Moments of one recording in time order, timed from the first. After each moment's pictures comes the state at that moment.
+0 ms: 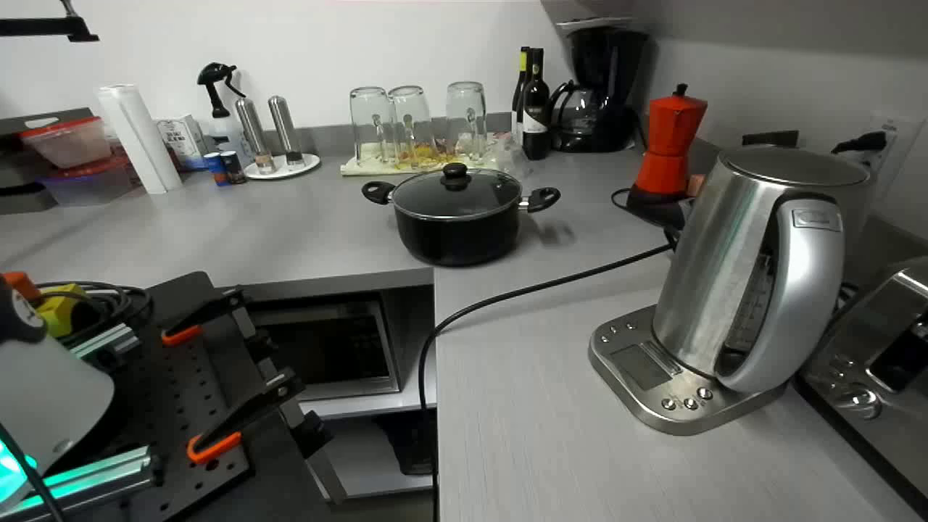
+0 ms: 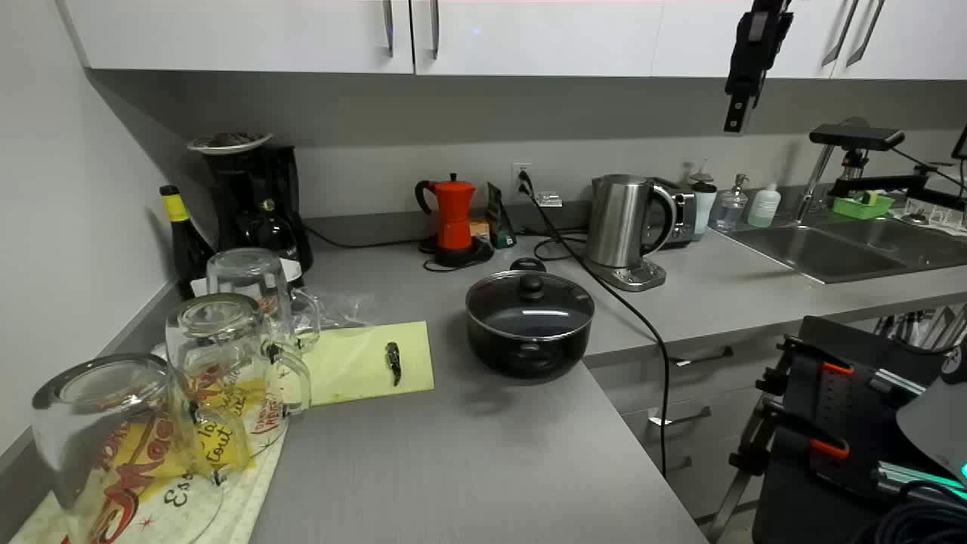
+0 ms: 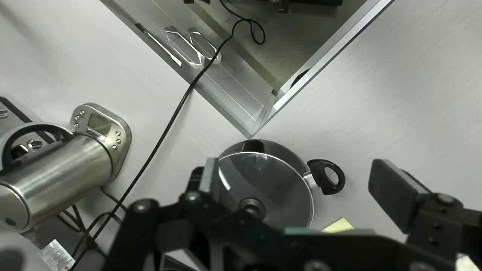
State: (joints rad) arm 0.09 -0.59 0.37 -2.33 -0.03 1.73 0.31
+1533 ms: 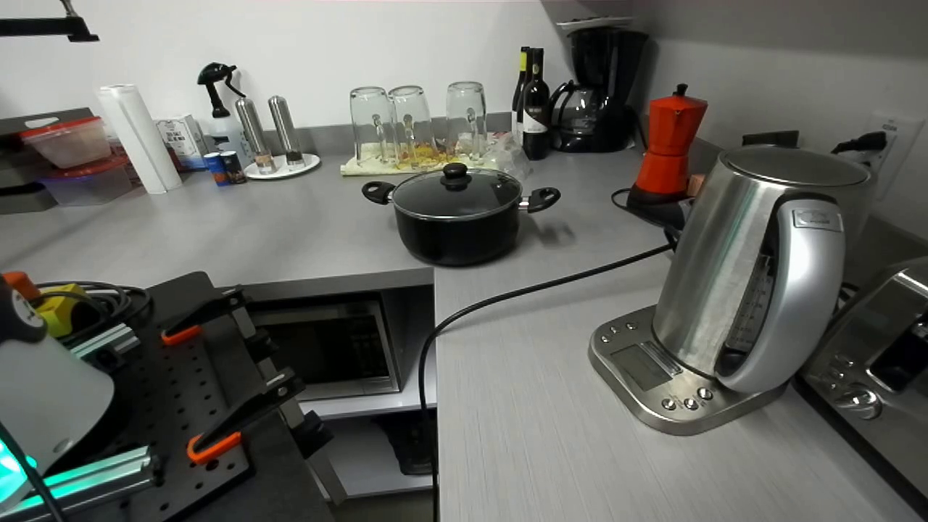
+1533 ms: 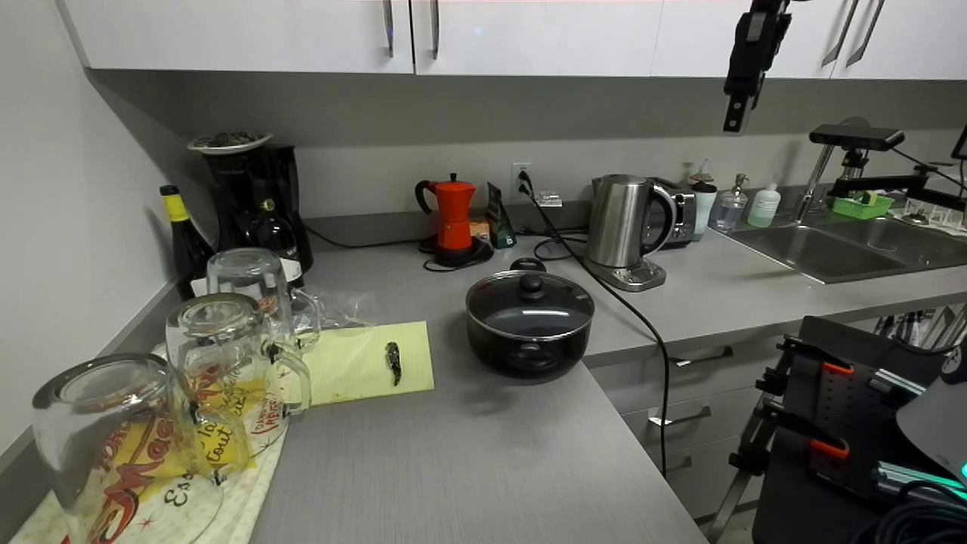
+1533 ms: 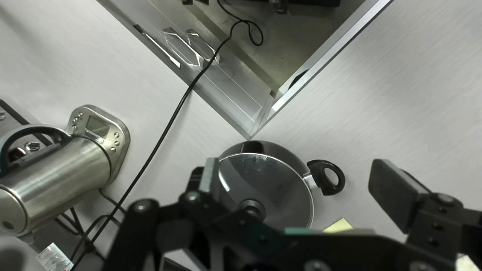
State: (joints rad) arm 0.10 -0.59 0.35 -2.33 -0.03 1.73 0.31
